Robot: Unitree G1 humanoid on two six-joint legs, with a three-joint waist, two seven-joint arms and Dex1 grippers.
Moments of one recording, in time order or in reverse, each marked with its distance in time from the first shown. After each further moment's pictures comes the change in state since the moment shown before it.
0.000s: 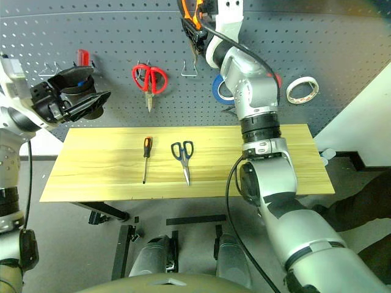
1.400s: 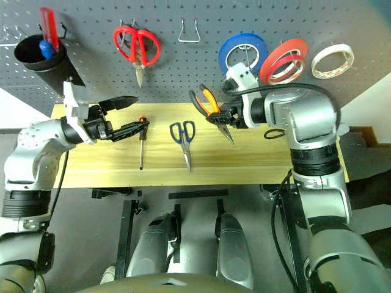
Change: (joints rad) left arm 0.001 -0.104 -0.192 0.022 0.113 -0.037 -0.070; right arm 0.294 -0.398 0.177 -0.643 -0.003 0.961 0.589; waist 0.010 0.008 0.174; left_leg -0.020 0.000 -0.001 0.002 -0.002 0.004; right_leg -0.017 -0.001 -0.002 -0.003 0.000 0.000
